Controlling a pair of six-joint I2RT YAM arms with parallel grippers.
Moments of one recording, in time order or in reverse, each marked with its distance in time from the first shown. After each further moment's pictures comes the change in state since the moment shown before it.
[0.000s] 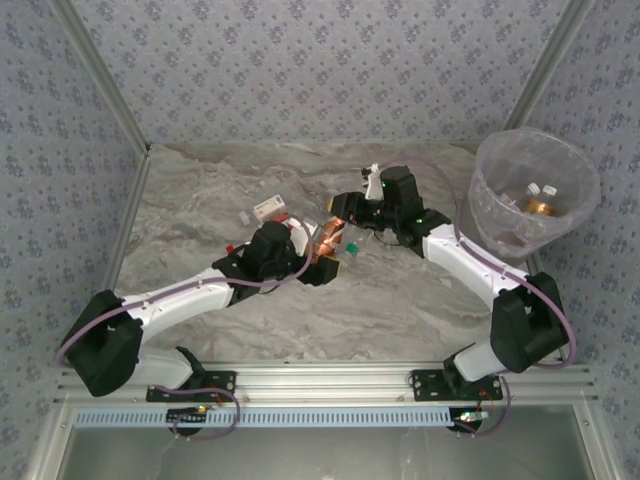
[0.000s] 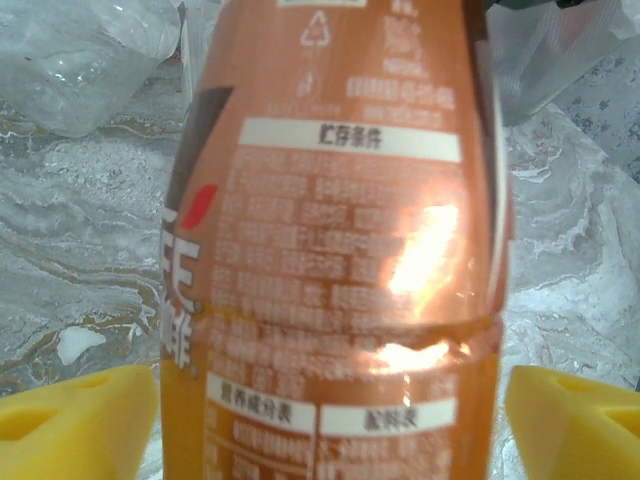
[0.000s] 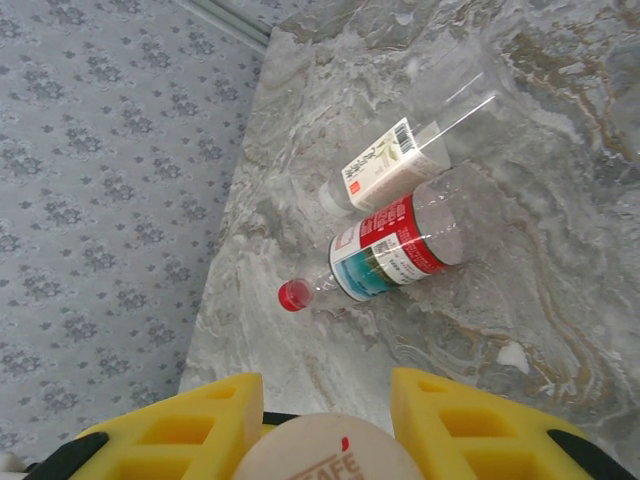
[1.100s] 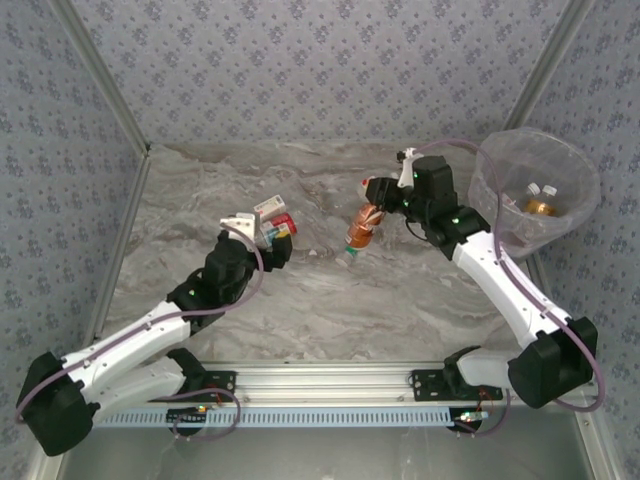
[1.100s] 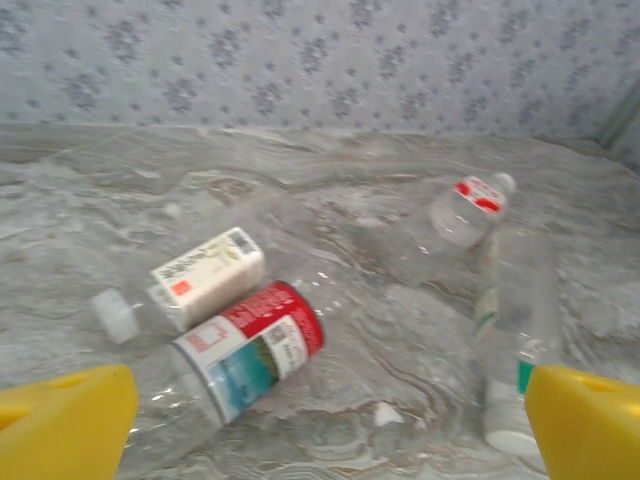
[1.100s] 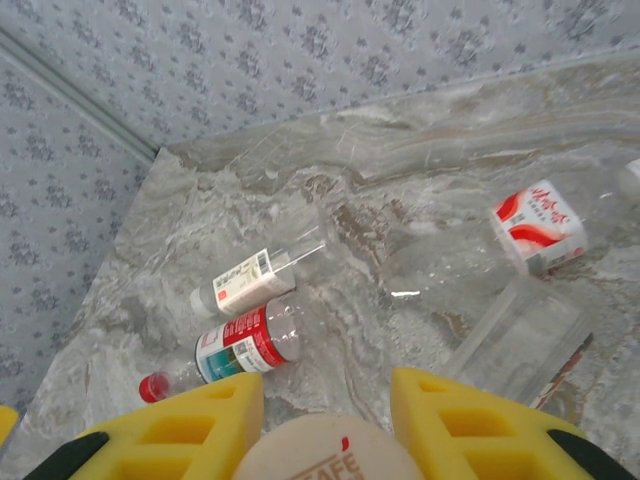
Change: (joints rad) left arm 0.047 -0.411 -0.194 0.000 -0.628 -0.029; right arm -0.087 -0.205 0.087 -0.249 0.317 -0.273
